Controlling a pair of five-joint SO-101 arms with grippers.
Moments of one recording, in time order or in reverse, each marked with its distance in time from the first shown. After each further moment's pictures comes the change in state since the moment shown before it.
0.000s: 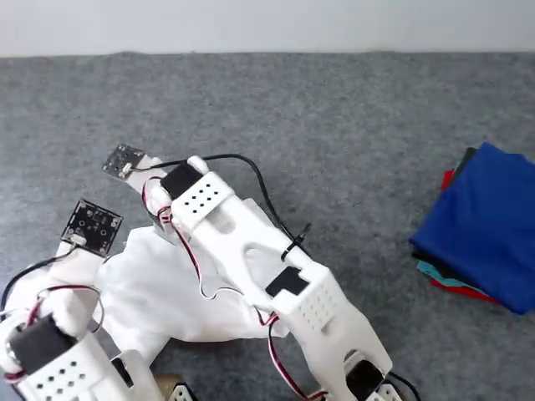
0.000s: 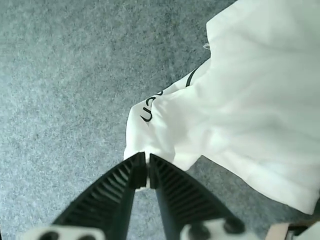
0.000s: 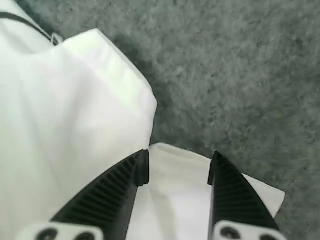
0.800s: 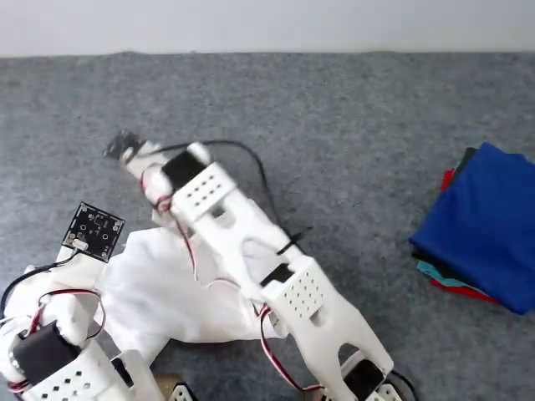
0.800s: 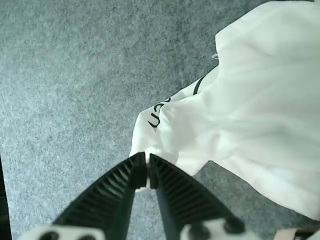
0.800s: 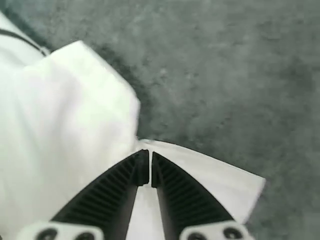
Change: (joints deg) left arm 0.0 -2.6 0.0 0.0 0.0; right arm 2.6 9.2 -27.2 16.0 0.0
